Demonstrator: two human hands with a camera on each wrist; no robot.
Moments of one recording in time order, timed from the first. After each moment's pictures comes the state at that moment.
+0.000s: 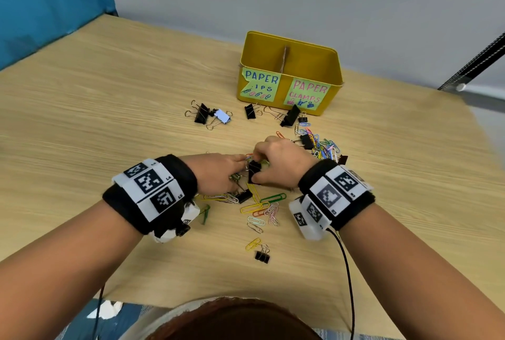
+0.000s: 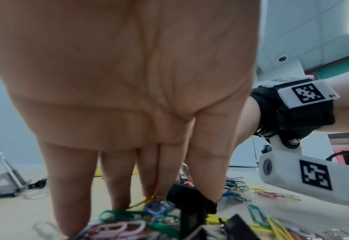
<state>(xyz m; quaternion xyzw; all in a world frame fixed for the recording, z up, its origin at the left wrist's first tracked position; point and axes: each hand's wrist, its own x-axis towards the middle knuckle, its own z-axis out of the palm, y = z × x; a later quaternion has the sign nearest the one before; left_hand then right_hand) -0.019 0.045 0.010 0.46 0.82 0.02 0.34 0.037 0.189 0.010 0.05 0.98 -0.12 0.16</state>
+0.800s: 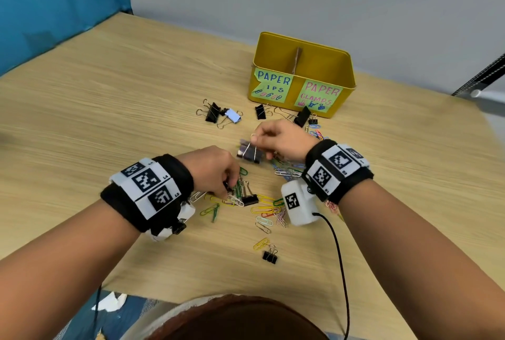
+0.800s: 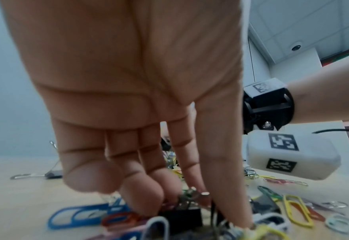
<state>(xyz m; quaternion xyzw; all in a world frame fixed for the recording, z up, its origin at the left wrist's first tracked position) -0.031 0.023 0.002 0.40 0.86 0.08 0.30 0.002 0.197 0.009 0.09 0.89 -0.42 0.15</state>
